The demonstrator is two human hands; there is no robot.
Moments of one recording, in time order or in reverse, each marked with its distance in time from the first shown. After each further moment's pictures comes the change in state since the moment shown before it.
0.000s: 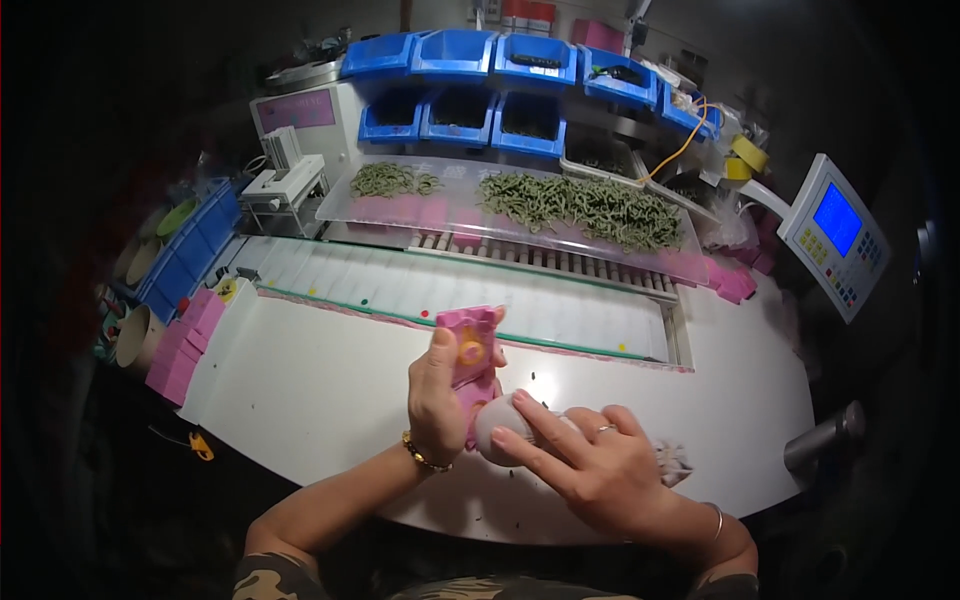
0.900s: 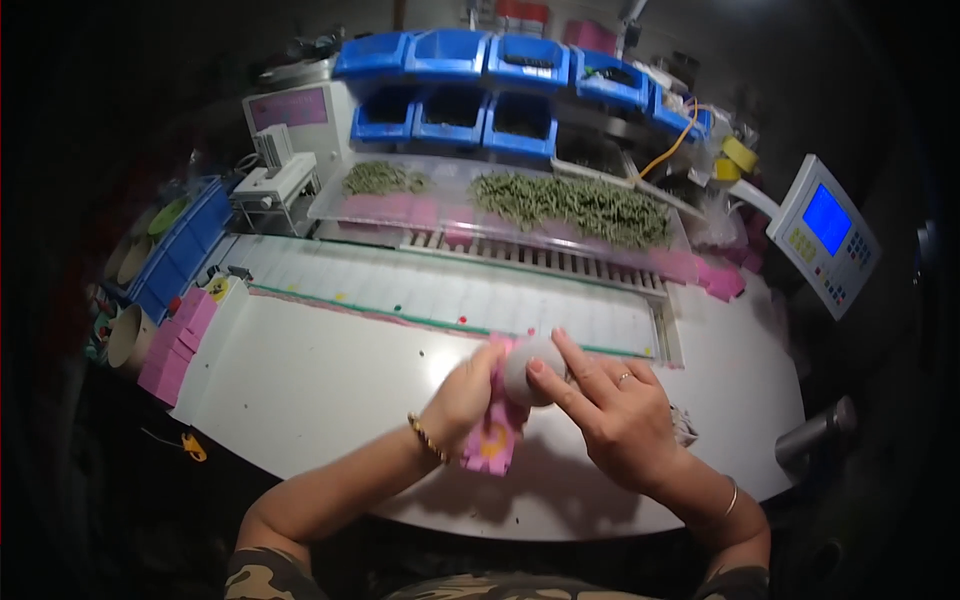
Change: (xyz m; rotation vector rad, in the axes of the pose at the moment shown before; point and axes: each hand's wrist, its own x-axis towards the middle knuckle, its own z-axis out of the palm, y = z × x) left_hand 0.006 -0.004 0.010 -0.014 -0.156 -0.657; right_hand 0.003 0.033 0.005 -0.083 0.059 0.069
